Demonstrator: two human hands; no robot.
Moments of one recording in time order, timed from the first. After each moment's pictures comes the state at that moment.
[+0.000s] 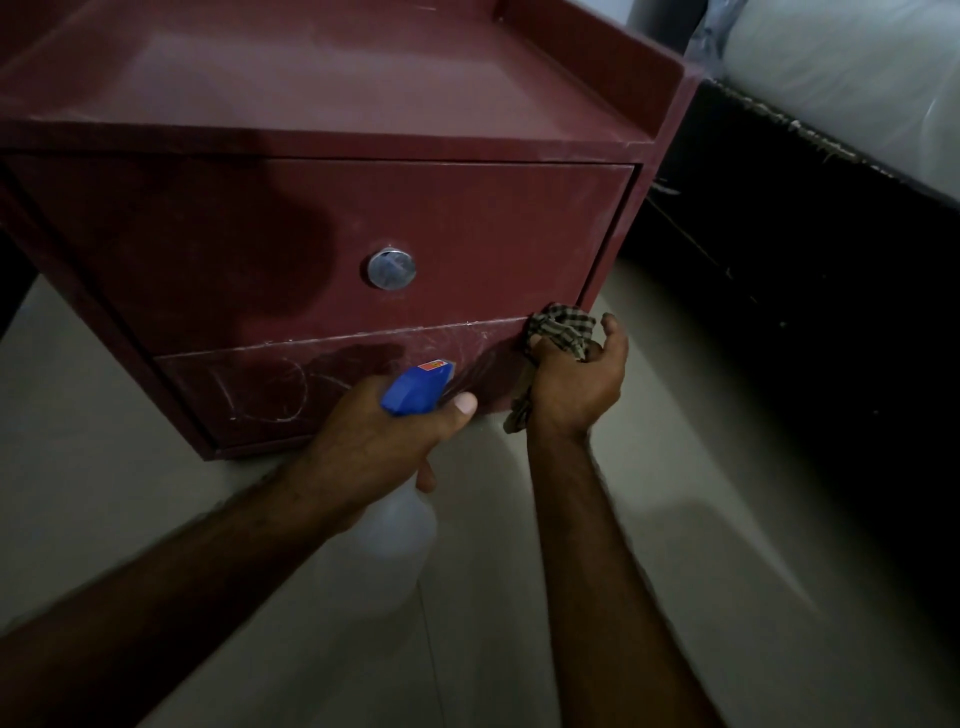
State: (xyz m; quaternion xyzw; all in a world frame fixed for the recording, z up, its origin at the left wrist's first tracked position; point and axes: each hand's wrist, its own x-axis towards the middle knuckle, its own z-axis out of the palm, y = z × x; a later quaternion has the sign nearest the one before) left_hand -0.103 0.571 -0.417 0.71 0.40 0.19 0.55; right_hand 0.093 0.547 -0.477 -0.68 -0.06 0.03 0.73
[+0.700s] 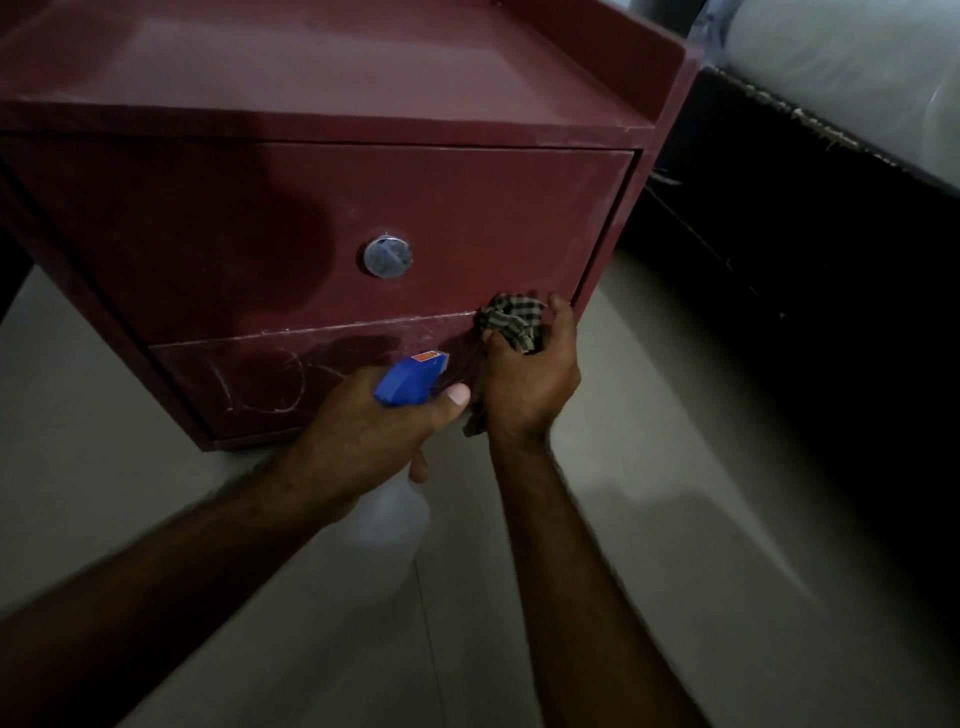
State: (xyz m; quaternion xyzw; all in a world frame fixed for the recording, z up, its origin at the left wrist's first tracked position) left_hand -0.109 0.570 -0.413 0.71 0.37 0.18 0.57; right_hand 0.056 0.557 -0.477 -0.72 -0.18 -0.02 0.67
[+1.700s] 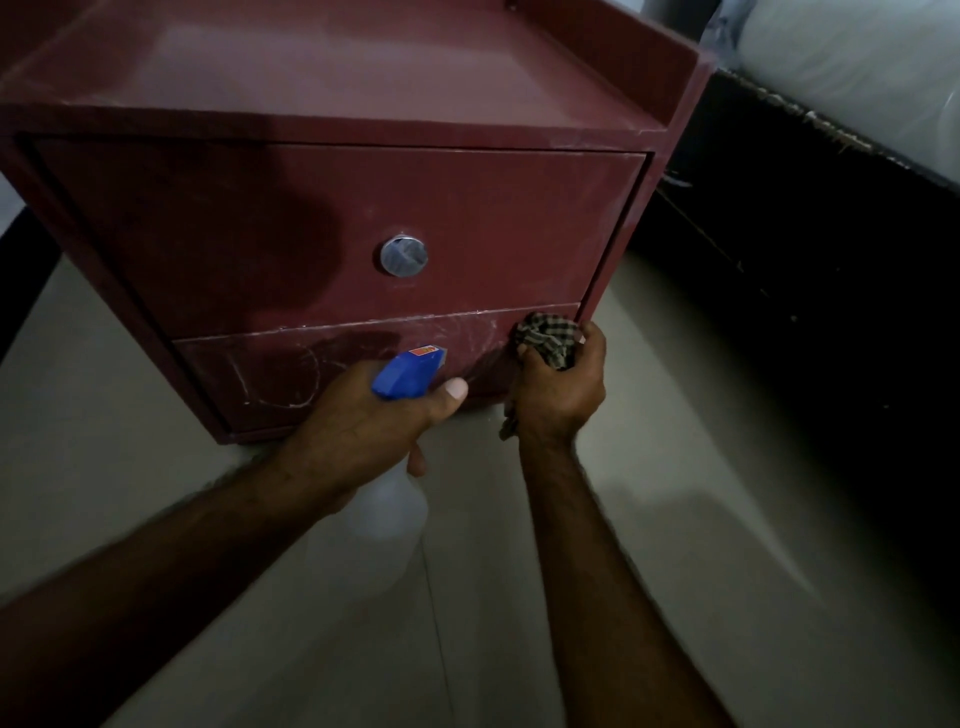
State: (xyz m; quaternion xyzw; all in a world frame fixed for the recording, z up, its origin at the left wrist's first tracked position) left_hand -0.116 0.578 -0.419 0.71 0.40 0.20 0.55; right_hand 0.078 0.547 -0.506 -0.71 -0.17 -0.03 0.68
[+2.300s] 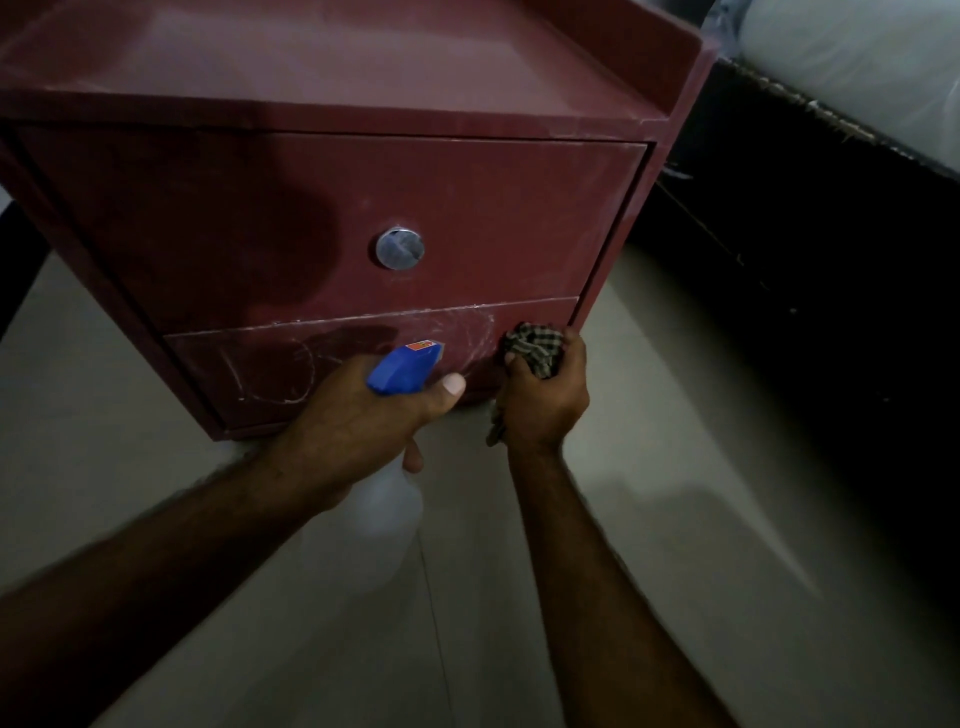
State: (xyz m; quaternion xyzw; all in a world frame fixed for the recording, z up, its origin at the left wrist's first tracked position) left_hand -0.117 0.577 -0.418 0.71 0.39 0.20 0.55; right_hand 0.069 0.545 -0.526 -0.72 -0.19 -0.02 0.67
